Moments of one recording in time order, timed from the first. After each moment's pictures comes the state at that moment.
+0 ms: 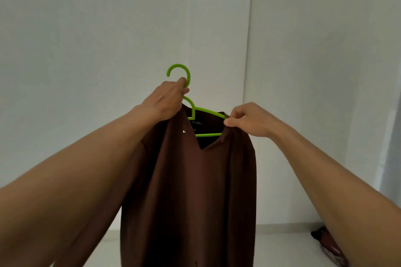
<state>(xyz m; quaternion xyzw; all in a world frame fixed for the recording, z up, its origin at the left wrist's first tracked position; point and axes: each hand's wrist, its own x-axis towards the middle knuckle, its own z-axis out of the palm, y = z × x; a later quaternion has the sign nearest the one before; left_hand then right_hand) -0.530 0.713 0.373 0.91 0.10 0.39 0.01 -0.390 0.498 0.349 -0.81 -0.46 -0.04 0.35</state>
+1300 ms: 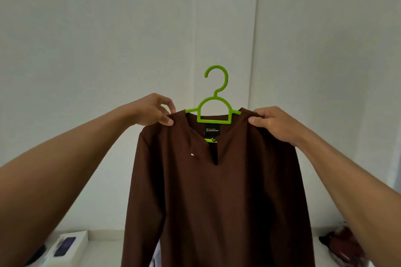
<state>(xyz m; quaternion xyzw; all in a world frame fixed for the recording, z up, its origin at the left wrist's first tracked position) -0.575 0.756 0.366 0.93 0.17 0.20 0.26 -0.356 0.468 0.337 -0.77 -0.49 -0.02 0.42</state>
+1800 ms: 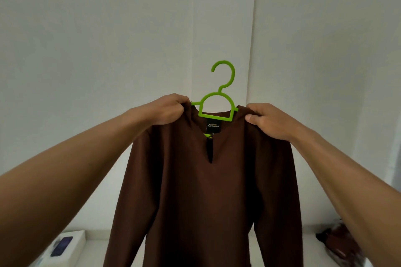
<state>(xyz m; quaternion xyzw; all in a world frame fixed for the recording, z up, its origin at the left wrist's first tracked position) -0.541 0.710 0.367 0.94 0.14 0.24 0.17 -0.359 0.477 0.344 -0.78 -0.52 -0.07 0.35</state>
